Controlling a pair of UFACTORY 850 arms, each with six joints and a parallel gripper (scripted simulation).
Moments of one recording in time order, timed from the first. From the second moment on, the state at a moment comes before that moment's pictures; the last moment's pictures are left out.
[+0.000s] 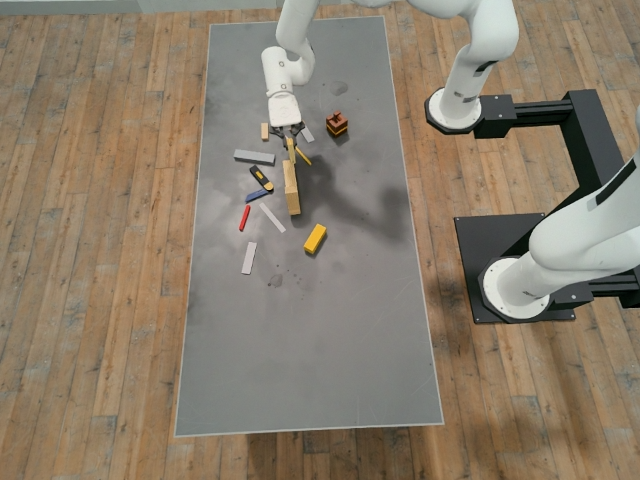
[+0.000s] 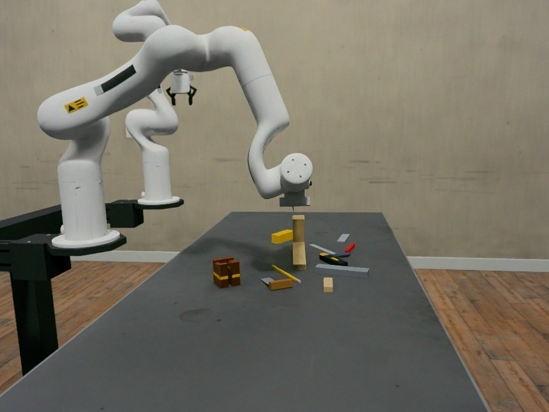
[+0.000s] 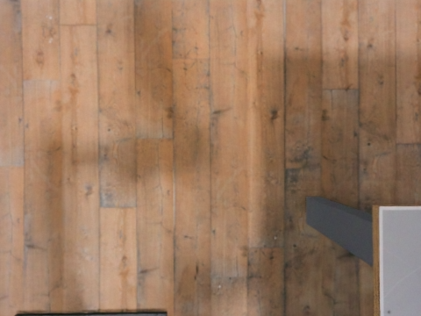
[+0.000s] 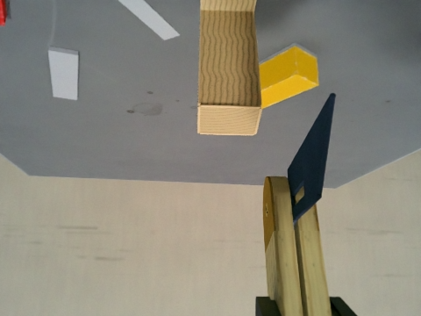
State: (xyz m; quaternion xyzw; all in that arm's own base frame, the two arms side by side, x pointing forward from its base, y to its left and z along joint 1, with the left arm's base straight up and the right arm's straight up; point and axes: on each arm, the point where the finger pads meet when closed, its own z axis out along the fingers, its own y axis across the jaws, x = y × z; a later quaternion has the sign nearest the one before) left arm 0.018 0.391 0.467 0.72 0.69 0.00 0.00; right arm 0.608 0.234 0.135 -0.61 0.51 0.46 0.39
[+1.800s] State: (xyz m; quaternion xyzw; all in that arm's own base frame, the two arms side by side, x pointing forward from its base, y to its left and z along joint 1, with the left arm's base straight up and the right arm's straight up) left arm 0.018 0.391 0.467 0.72 0.69 0.00 0.00; right arm 0.459 -0.006 0.140 -0.76 0.40 0.45 0.24
